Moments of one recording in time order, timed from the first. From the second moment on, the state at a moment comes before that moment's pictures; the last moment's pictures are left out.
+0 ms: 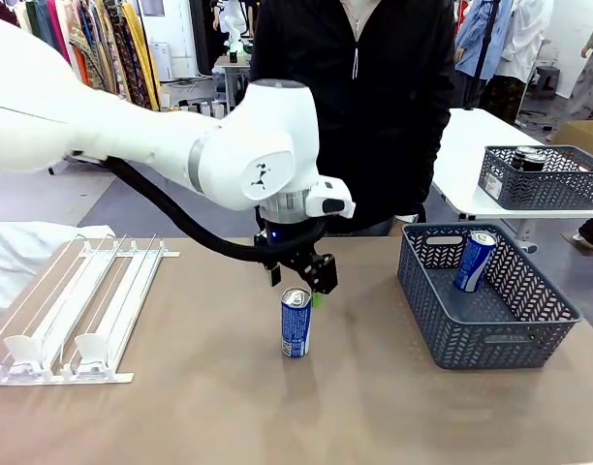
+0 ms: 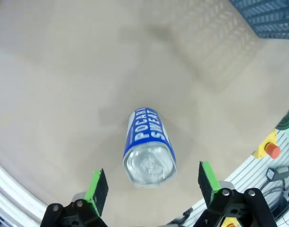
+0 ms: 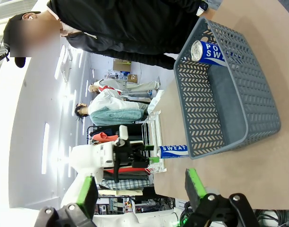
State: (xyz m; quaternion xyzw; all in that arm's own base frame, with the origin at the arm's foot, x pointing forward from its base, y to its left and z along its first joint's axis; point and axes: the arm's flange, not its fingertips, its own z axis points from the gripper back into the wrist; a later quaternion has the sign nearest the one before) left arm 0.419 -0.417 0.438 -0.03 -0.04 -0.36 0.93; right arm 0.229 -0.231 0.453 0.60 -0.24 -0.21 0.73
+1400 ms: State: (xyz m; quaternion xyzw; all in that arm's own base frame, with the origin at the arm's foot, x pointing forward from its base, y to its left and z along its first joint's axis) left arm 0.311 0.127 0.460 -0.56 -0.20 0.01 0.81; right arm 0.229 -0.232 0.453 0.60 -0.25 -0.21 0.73
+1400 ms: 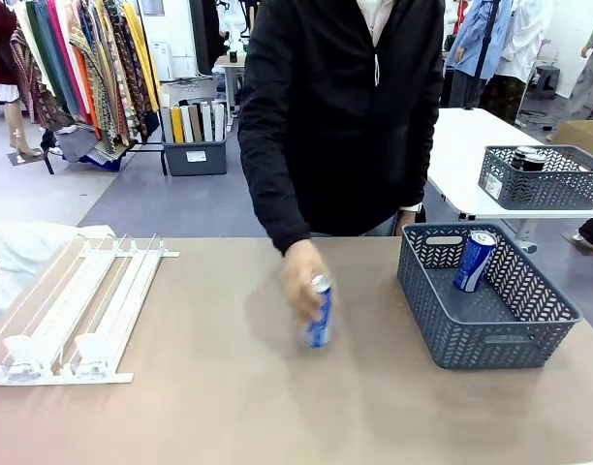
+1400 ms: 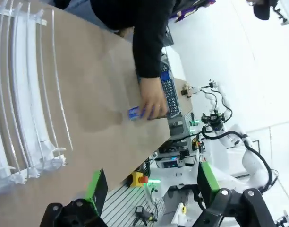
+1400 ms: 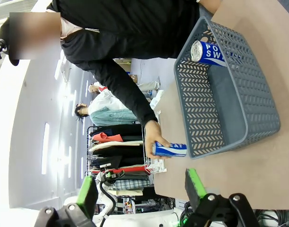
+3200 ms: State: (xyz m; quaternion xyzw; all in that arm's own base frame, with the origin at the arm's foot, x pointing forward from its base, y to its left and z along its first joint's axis) left arm 0.309 0.131 0.486 -0.56 -0.21 0.00 0.81; right arm 0.229 -0.232 0.453 0.60 -0.25 -0.21 0.73
